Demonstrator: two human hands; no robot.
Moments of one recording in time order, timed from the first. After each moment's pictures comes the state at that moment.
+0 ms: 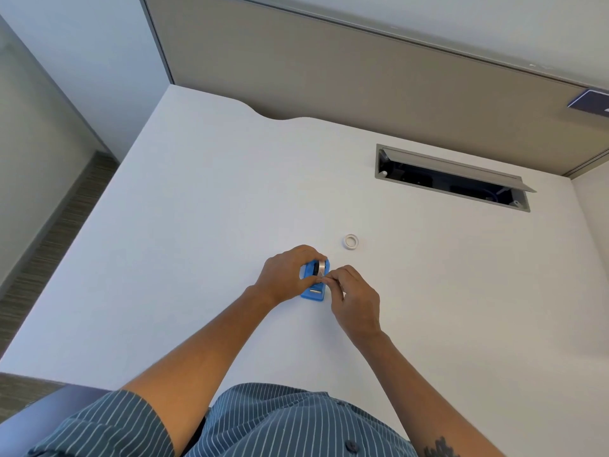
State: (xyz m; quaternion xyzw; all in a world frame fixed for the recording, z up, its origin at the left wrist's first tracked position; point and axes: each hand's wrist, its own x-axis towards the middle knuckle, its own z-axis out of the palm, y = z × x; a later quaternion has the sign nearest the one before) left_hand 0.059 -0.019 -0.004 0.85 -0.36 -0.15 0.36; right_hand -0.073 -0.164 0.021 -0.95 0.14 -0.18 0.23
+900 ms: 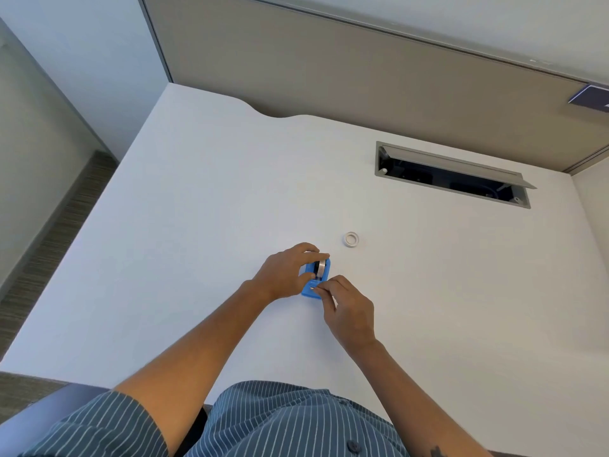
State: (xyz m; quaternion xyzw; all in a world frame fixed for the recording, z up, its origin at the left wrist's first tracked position) left_hand 0.066 -0.014 0.004 0.85 -0.39 -0.20 0.29; right_hand -0.086 -0.149 0.004 -0.95 0.12 -0.19 0.21
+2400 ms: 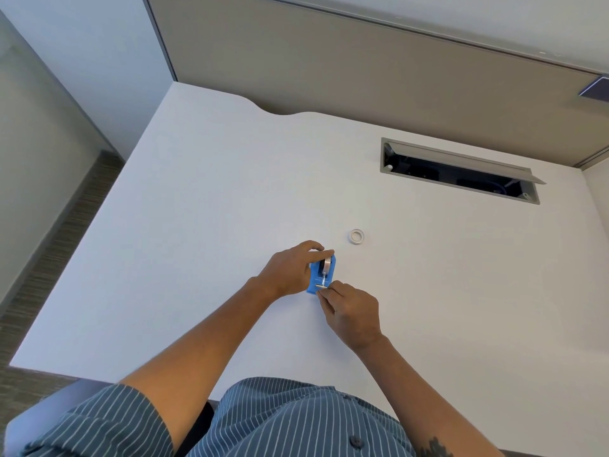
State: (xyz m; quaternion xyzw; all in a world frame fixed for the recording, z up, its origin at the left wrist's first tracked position) left_hand 0.066 -0.015 0.004 0.86 -0.41 -0.19 0.24; right_hand -0.087 -0.154 -0.008 -0.97 -0.01 -0.21 0.10
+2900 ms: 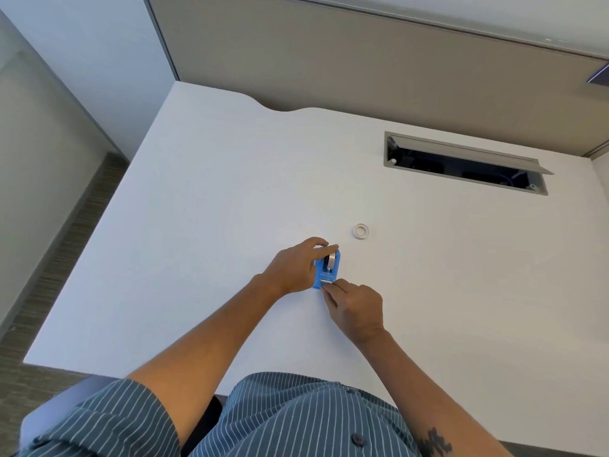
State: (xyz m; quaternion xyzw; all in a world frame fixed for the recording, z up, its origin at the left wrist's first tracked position) left_hand 0.063 -0.014 0.004 0.85 -0.41 -0.21 0.23; right_hand -0.086 -0.150 -0.013 -0.98 0.01 -0.18 0.06
